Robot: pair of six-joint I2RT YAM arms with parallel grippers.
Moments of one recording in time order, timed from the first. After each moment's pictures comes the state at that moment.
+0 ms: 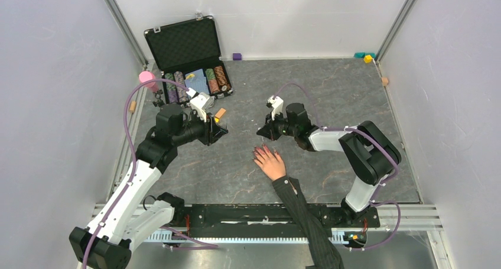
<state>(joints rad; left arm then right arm) -0.38 0.85 0.83 -0.39 0.47 -0.08 0.58 1.75 0.78 0.52 -0.44 0.12</state>
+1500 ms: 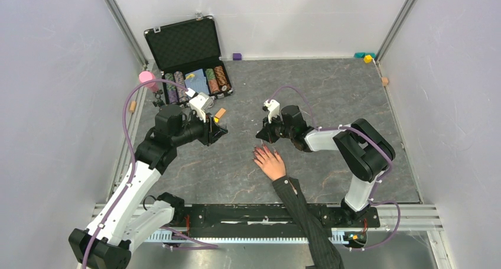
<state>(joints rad) -0.38 0.84 0.83 -0.40 0.47 -0.08 0.62 1.79 0.79 0.48 -0.39 0.10</state>
